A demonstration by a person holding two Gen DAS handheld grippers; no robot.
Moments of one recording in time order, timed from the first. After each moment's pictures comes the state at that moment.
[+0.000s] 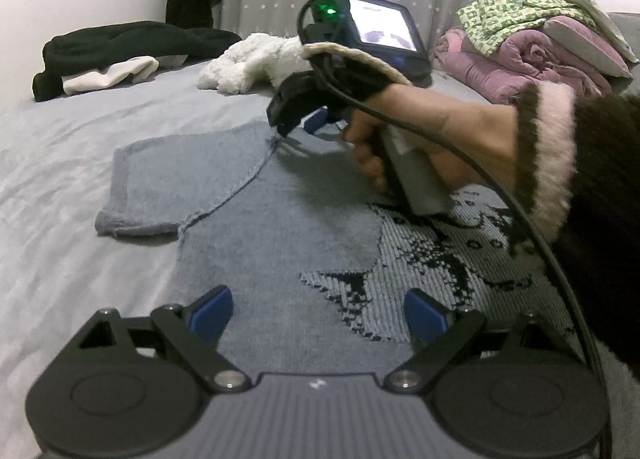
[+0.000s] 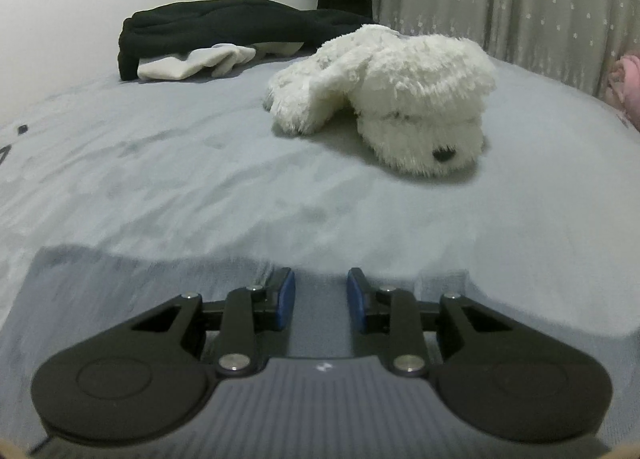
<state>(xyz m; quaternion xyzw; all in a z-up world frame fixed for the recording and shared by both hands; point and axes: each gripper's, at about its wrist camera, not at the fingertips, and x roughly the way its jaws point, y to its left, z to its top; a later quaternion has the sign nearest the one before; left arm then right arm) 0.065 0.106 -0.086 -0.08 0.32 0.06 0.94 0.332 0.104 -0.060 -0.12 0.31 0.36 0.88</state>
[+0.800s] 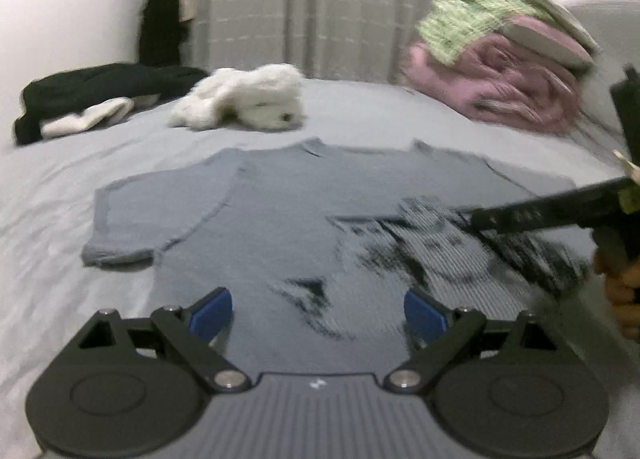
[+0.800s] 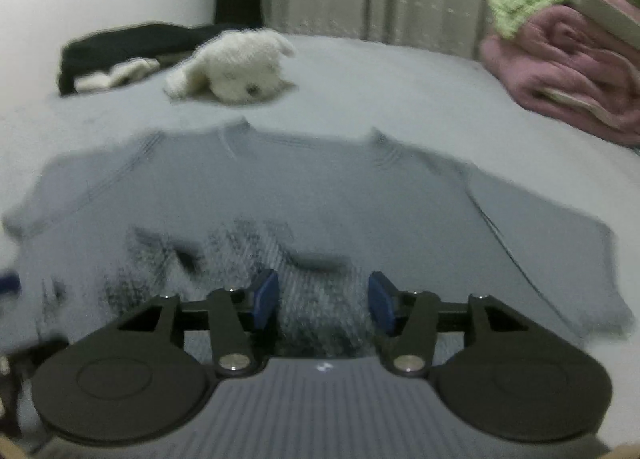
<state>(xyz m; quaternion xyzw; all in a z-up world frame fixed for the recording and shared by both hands) 0.044 0.079 -0.082 -0.02 0.28 0.01 0.96 0.174 -0.126 -0.050 -0.09 0.32 0.20 0.92</state>
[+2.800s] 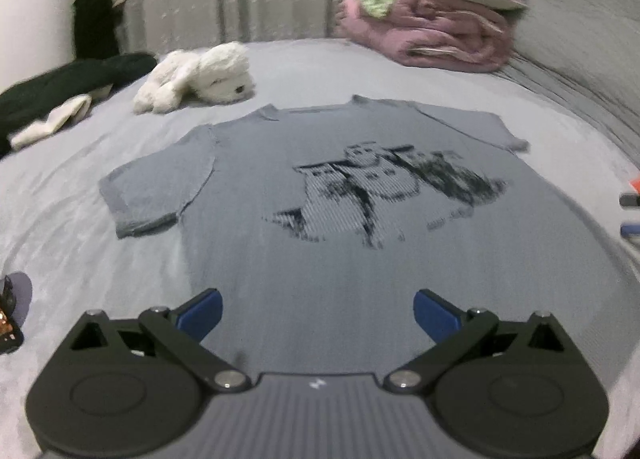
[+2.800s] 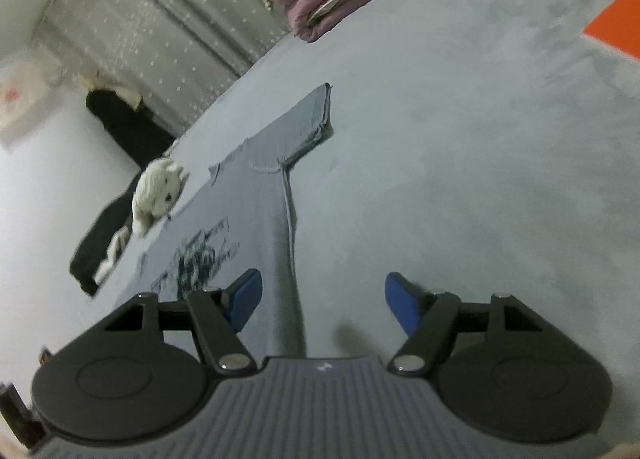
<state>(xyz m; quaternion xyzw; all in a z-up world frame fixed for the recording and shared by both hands) -0.009 0.095 -0.027 0.00 0.36 -0.05 0.93 0.057 -0.393 -0.048 0.33 0.35 0.12 0.87</state>
